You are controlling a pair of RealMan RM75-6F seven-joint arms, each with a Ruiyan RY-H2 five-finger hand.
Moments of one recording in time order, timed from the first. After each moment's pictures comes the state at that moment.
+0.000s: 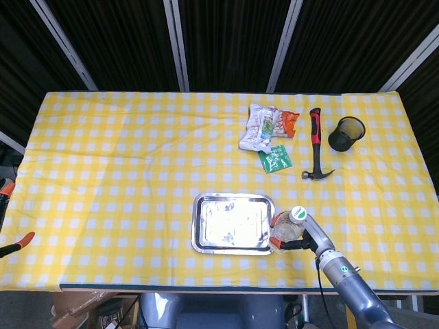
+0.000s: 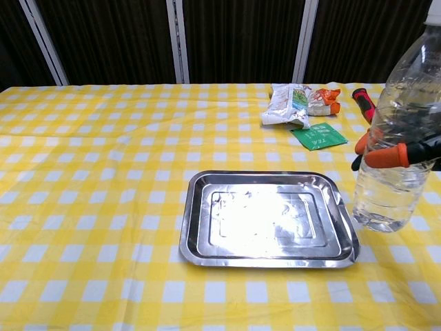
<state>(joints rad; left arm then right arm) -0.04 -1.08 -0.08 -1.65 1.50 1.58 0.01 0.51 -1.04 0.23 -2.24 -0.70 0.88 0.27</state>
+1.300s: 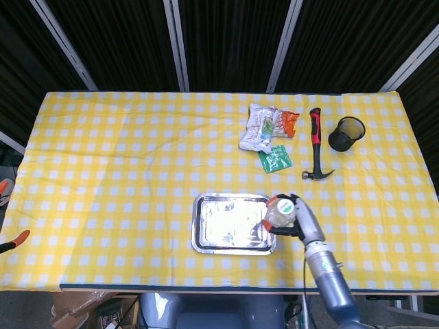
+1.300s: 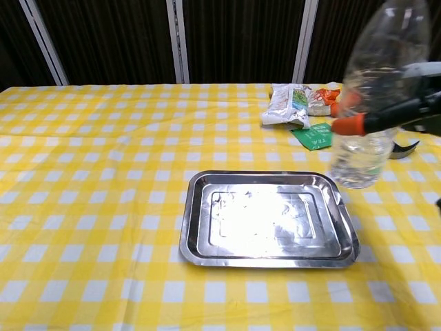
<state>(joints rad) -0.05 -1.07 -0.09 -1.65 1.46 1.56 -0.02 0.52 -1.25 0.27 -2.25 -0.65 1.28 0.01</state>
